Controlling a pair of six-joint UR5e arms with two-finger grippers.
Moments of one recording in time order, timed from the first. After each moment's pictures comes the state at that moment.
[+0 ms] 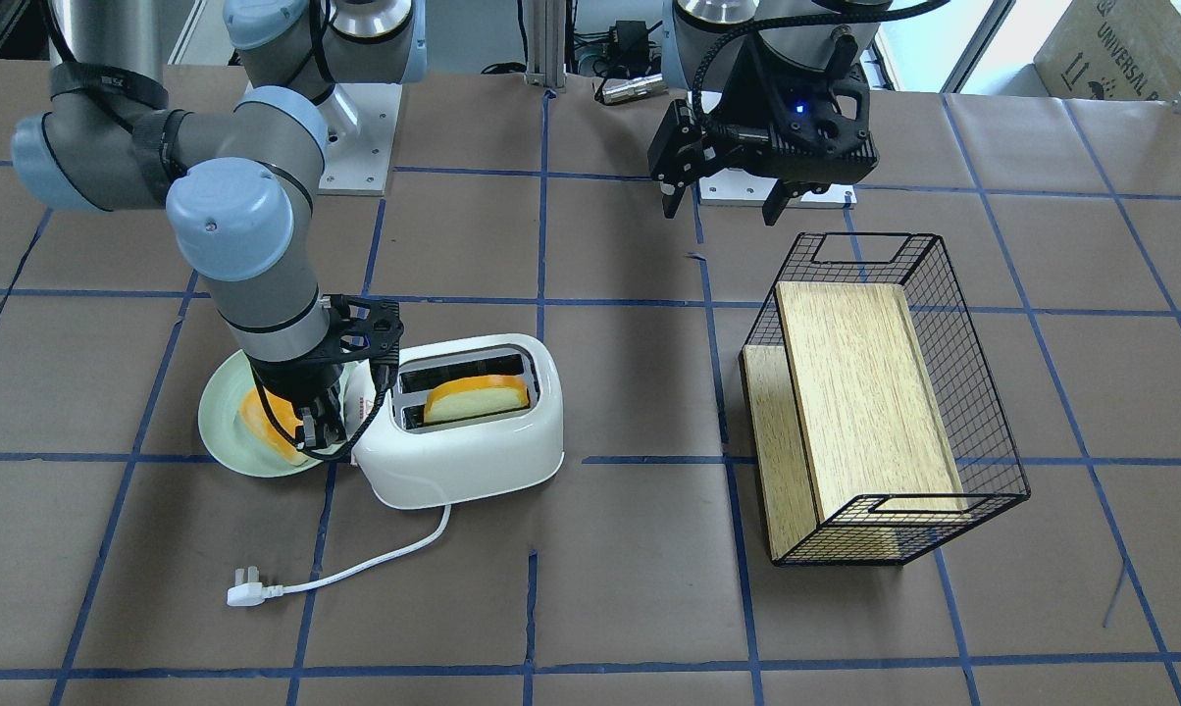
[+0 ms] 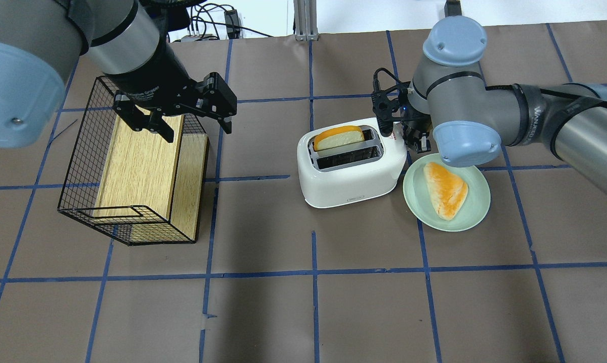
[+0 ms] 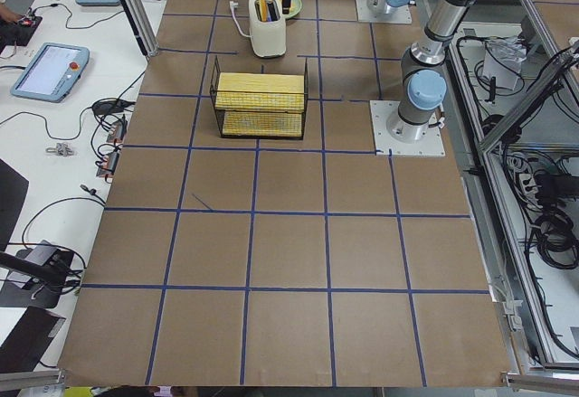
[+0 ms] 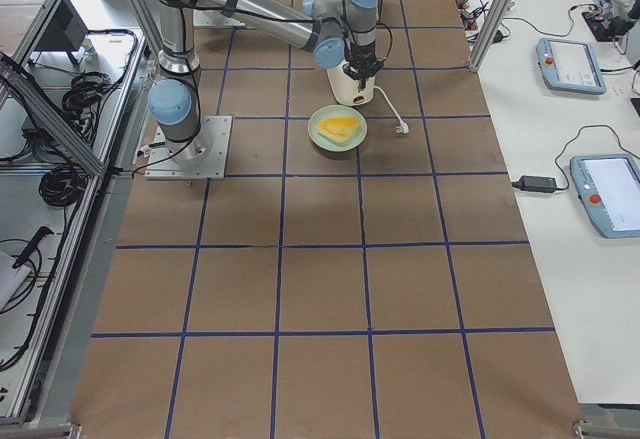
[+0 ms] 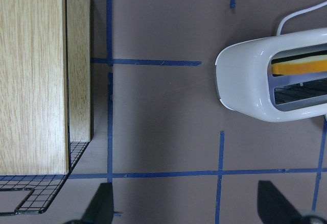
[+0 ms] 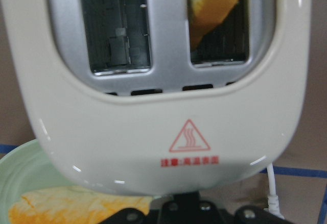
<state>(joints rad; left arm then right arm) -1.68 -1.54 -1.56 -1.59 1.45 -0.16 1.63 -1.31 1.84 -2.22 -1.59 -1.66</state>
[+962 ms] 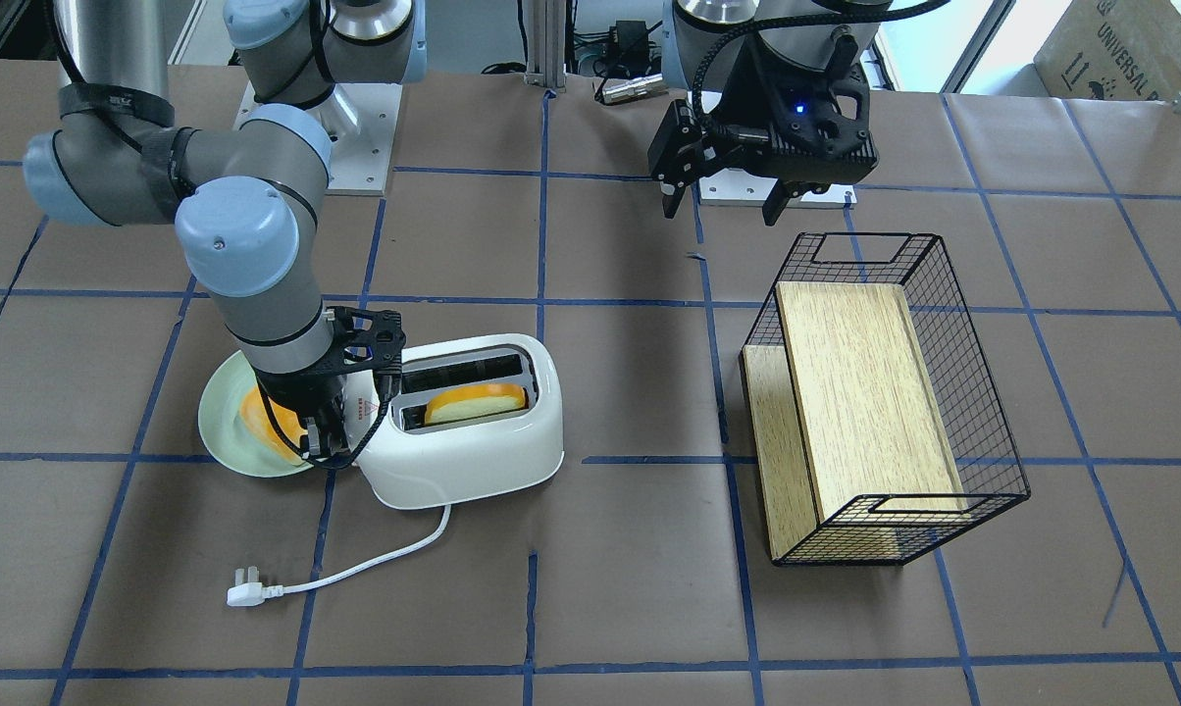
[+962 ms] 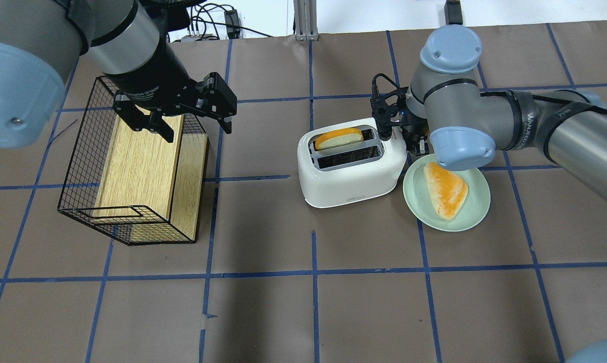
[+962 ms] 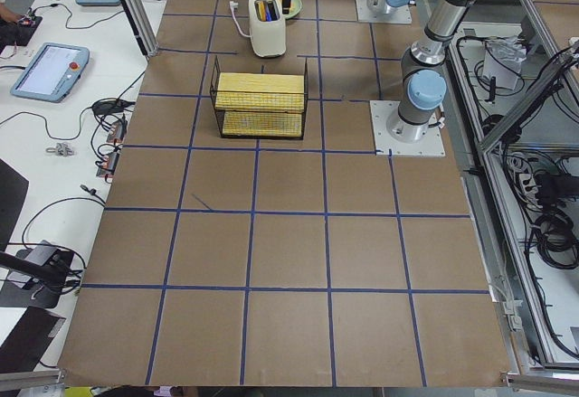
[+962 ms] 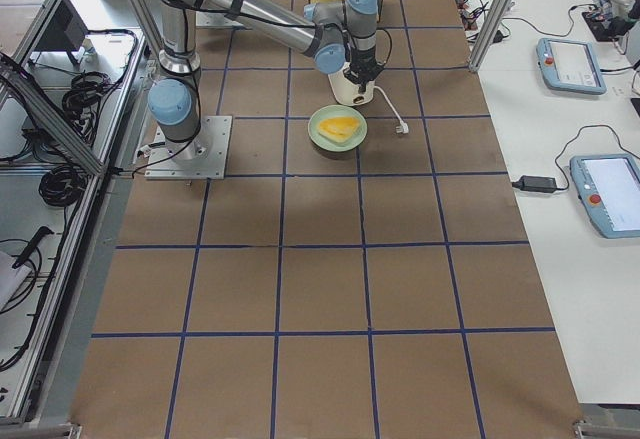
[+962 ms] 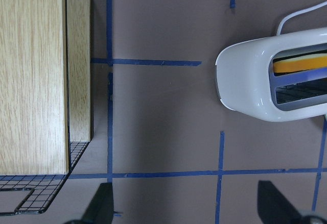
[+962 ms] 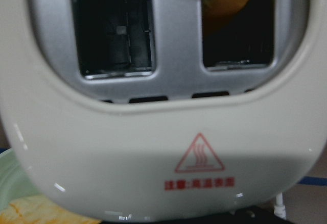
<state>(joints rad) -1.68 -1.54 -1.56 -1.59 1.45 -0.16 1.62 -1.28 1.85 -2.25 -1.59 -1.67</state>
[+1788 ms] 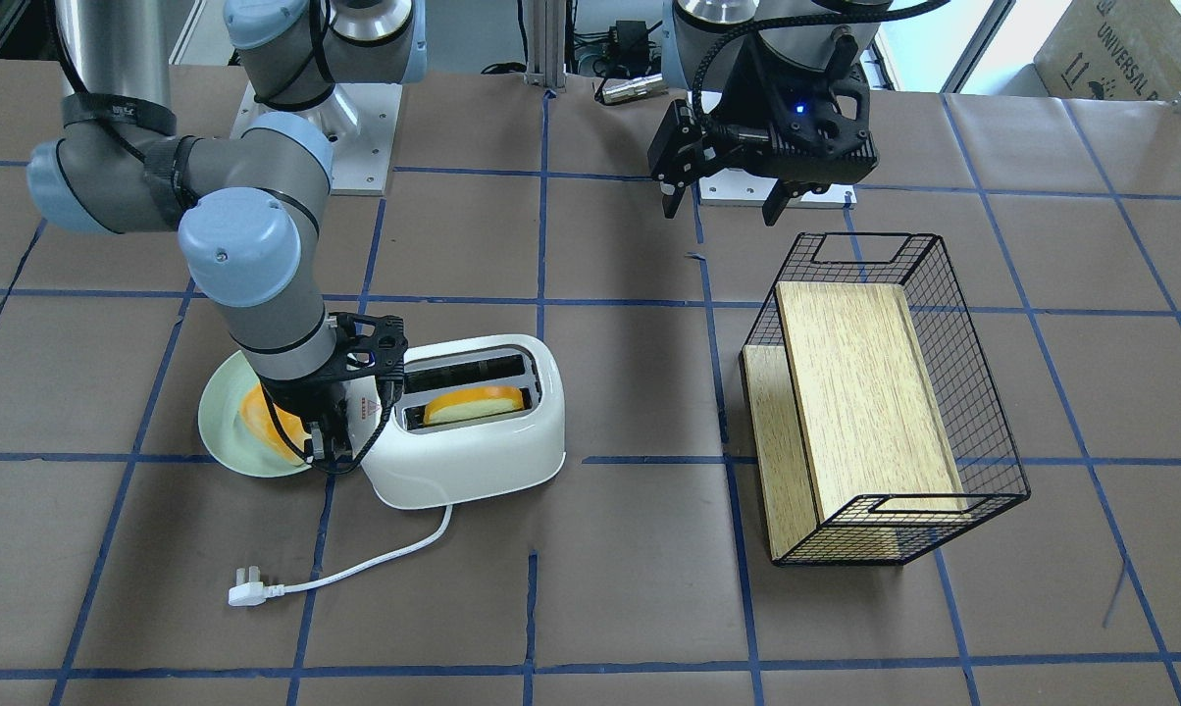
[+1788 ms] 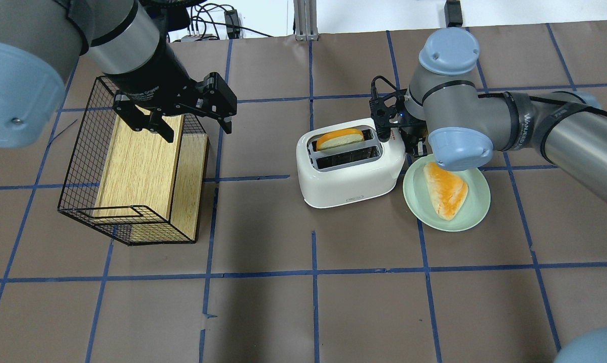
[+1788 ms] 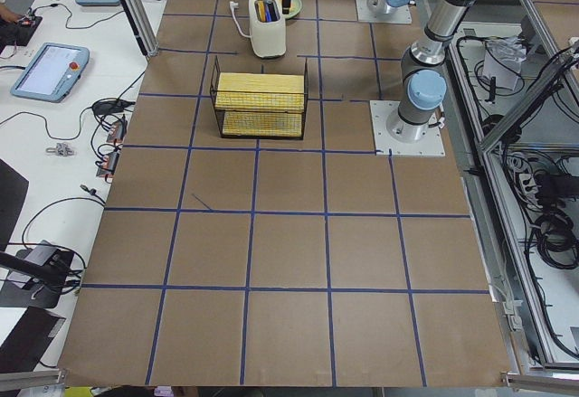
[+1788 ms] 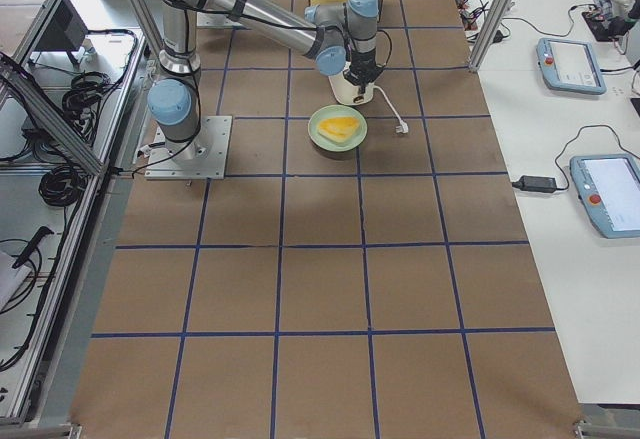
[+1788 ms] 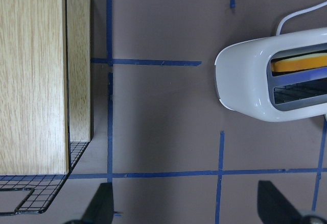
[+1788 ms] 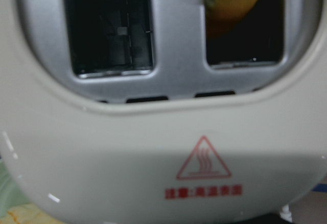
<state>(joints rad) -1.68 -1.54 -1.56 -1.59 1.45 -0.16 1.62 -1.27 1.85 -2.25 -1.58 -1.66</state>
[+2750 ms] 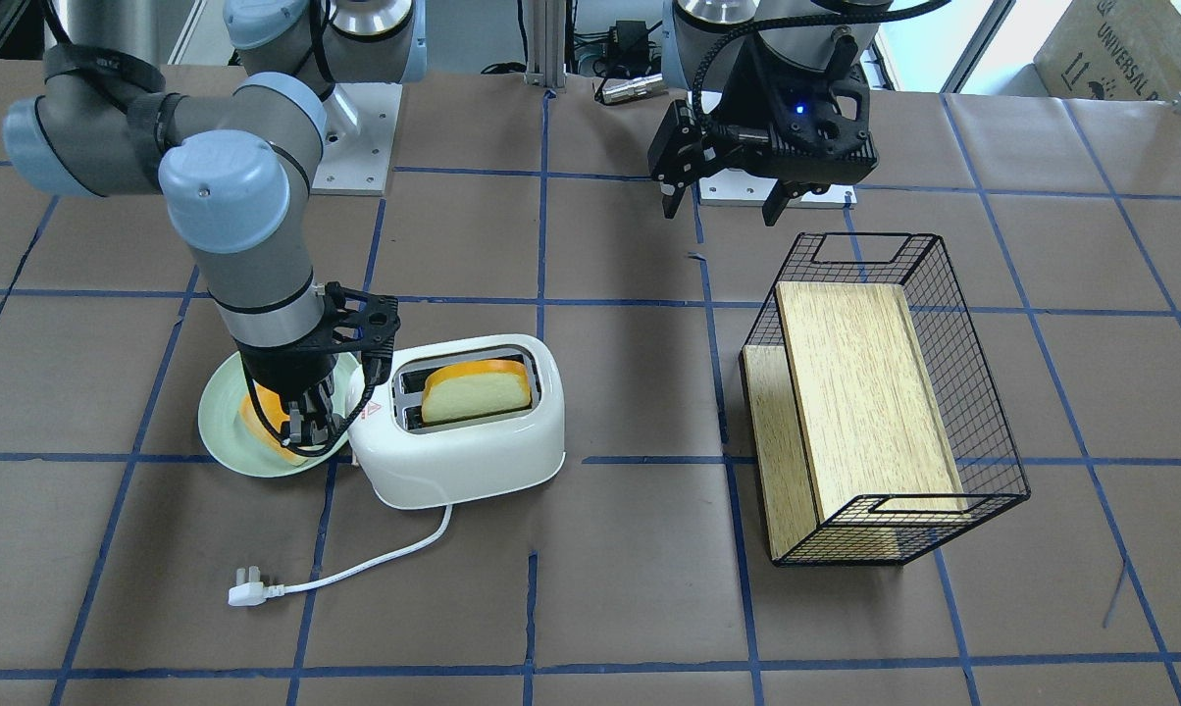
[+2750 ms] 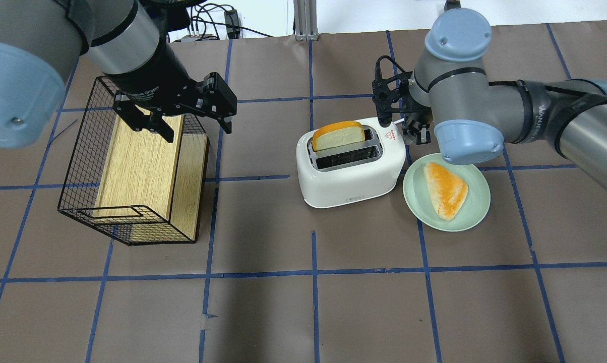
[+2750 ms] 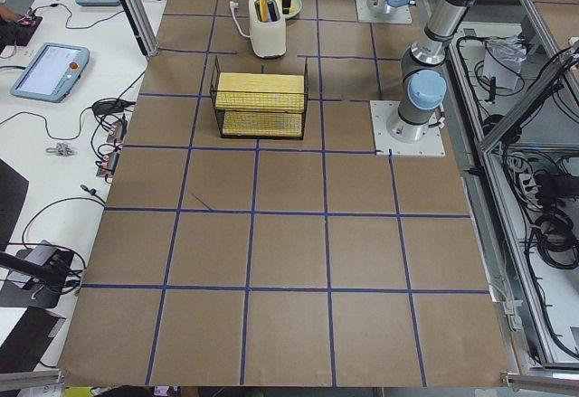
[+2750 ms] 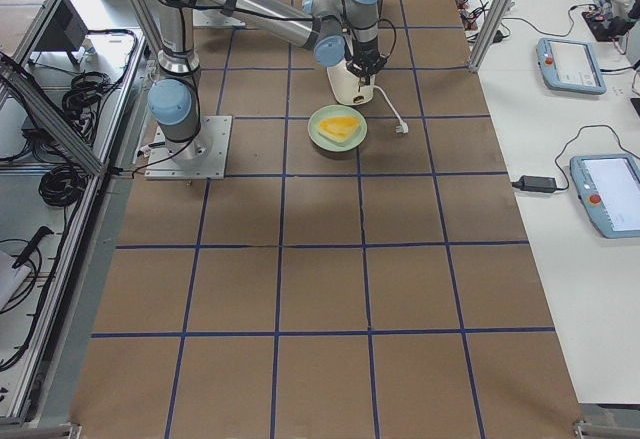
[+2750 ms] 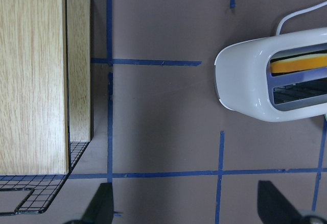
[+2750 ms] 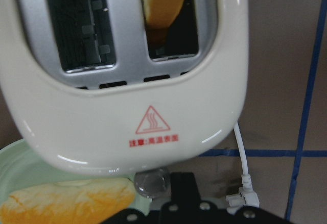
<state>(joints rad) -1.68 -1.54 -1.56 -1.59 1.45 -0.16 1.63 -1.35 1.82 -2.24 -1.60 -1.58</state>
